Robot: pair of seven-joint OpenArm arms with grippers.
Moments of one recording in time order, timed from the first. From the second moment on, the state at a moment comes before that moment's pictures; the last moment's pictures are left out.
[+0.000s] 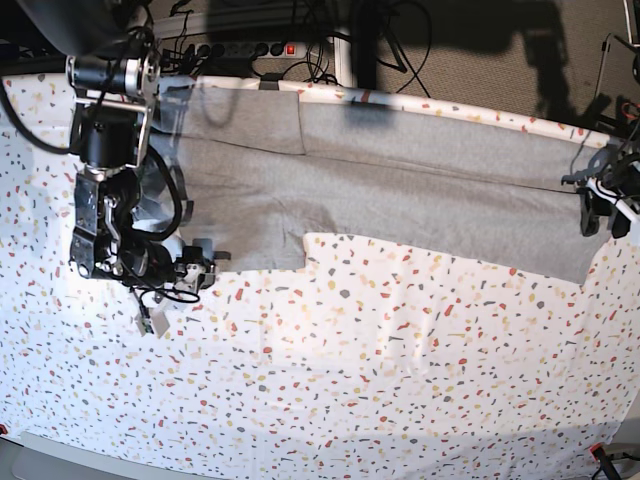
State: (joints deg) left arm 4.5 -33.1 -9.8 65.3 -24.7 -24.3 8.9; right arm 23.1 13.5 10.1 56.0 19.8 31.7 -53.0
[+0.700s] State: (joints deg) left arm 4.5 -33.1 -9.8 65.3 -24.6 -24.3 8.6; right arm 35.8 12.9 10.0 55.2 12.5 31.9 -46.3
